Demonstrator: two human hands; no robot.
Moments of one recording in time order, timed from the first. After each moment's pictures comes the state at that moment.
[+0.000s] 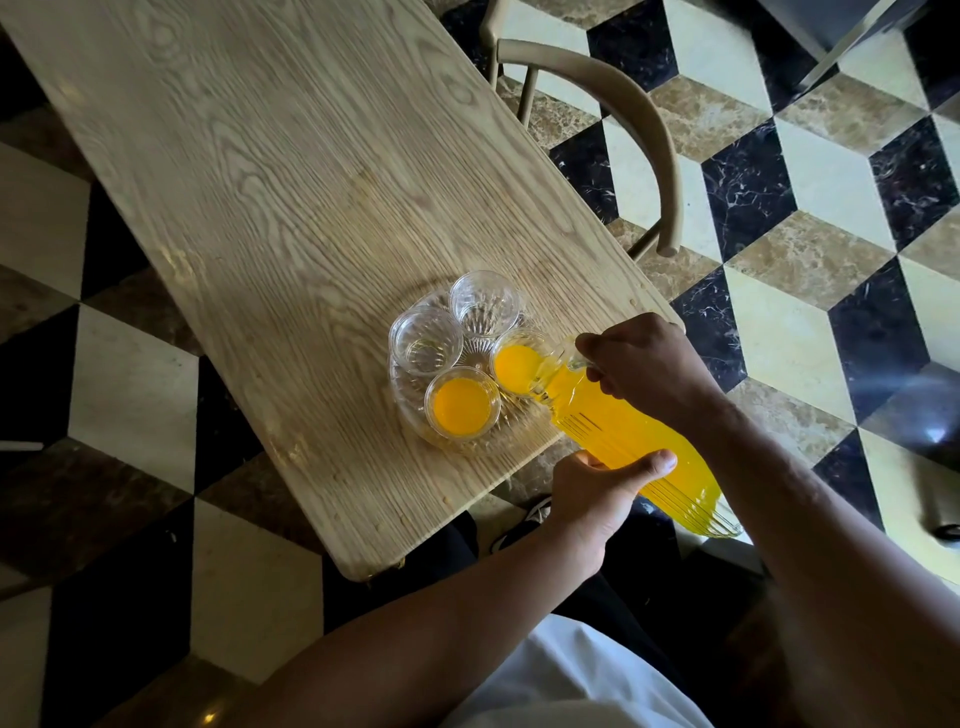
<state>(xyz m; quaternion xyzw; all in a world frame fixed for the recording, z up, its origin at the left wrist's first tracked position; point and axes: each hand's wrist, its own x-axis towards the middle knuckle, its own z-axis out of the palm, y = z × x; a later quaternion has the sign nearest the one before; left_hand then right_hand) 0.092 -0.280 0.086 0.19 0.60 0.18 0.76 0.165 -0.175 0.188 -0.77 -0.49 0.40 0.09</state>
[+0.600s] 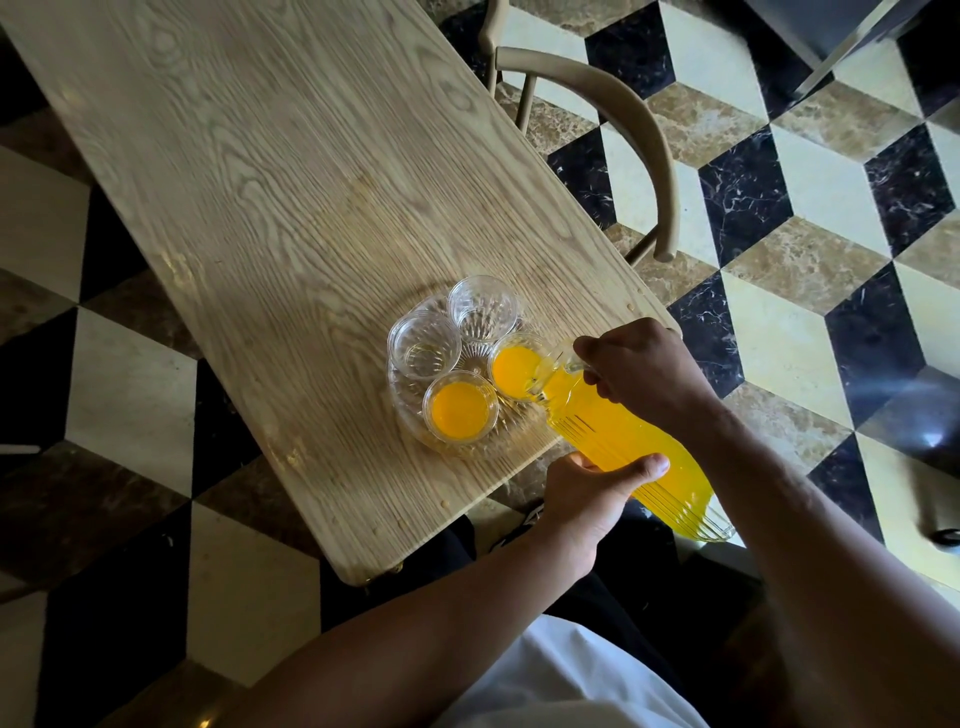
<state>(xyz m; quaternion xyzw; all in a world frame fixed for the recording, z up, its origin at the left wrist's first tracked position) 0.091 -0.275 0.087 0.20 0.62 0.17 0.74 0.164 -0.176 0.190 -0.77 -0.48 0.40 0.11</state>
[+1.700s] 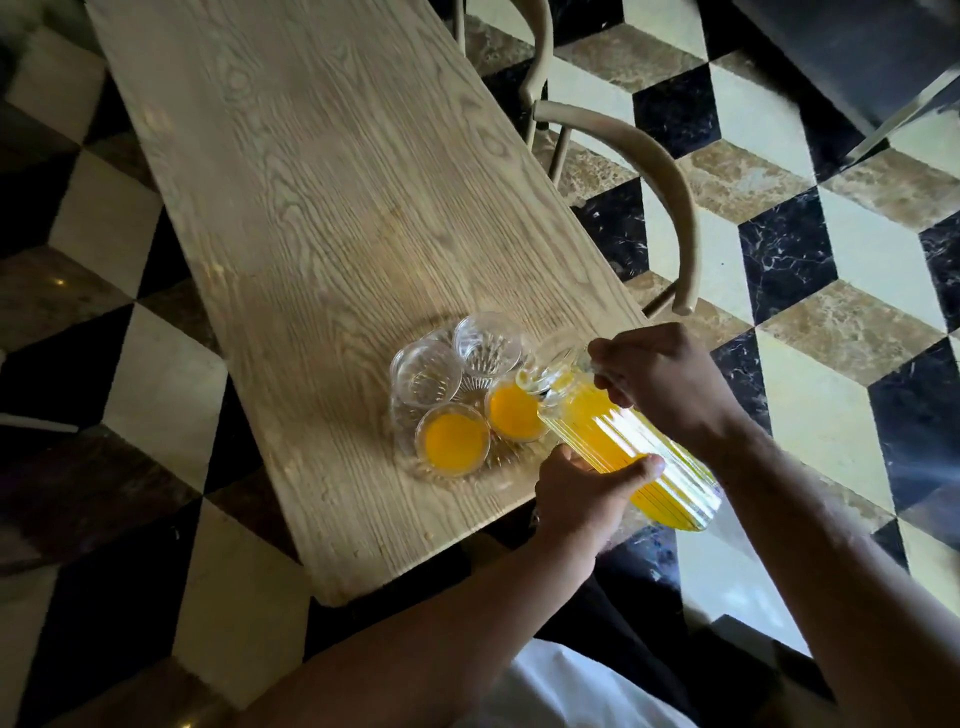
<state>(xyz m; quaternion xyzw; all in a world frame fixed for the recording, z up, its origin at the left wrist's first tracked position) 0.125 -0.243 0.077 0.26 0.70 0.25 0.62 0.195 -0.148 0.203 -0.70 -0.53 0.43 0.19</state>
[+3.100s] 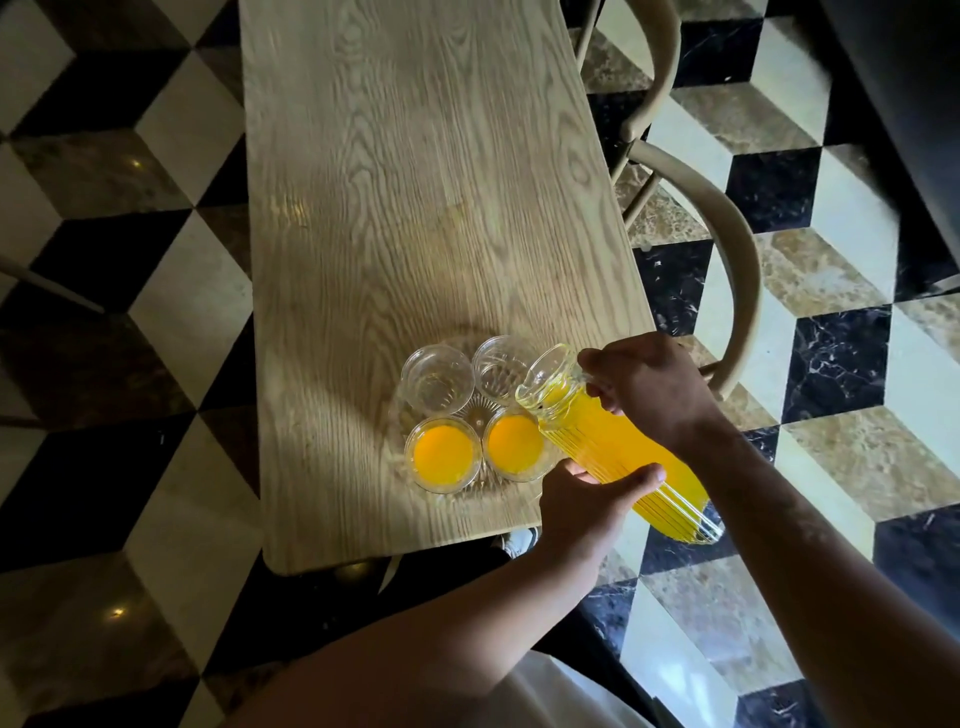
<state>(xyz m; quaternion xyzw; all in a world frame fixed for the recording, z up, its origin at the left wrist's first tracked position) 0.161 -0.194 0.063 0.12 0.69 0.35 0.62 0.178 -0.074 0.198 -0.63 -0.64 0.44 0.08</state>
